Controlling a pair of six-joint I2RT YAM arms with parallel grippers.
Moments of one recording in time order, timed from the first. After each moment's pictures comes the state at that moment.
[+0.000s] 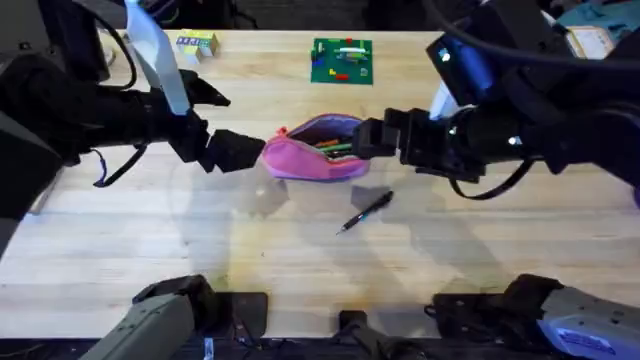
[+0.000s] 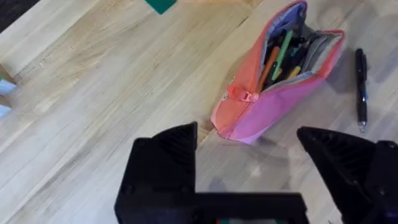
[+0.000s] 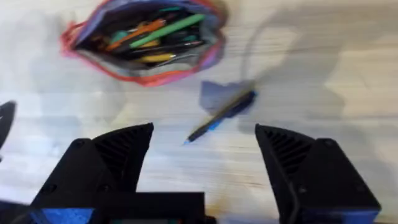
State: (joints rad) left arm 0.21 1.09 0.92 -0.83 0.71 0.83; right arm 0.68 1.21 1.10 -1.00 0.04 0.84
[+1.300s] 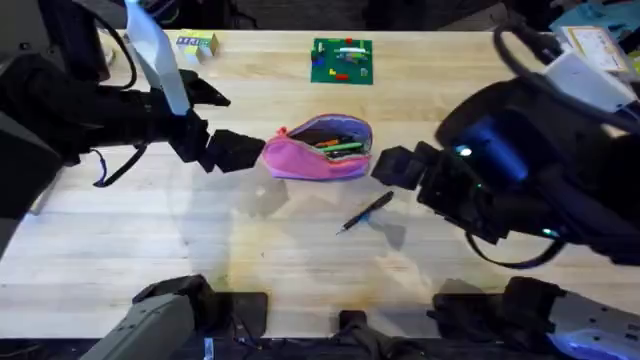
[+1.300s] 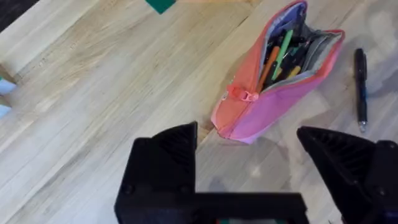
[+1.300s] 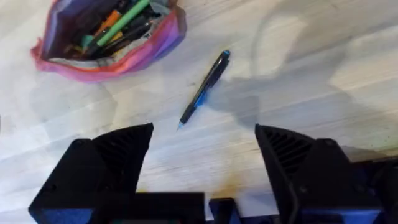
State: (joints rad) left arm 0.21 1.09 0.92 -0.83 0.71 0.83; right arm 0.91 1.02 0.99 -1.13 0.24 1.34
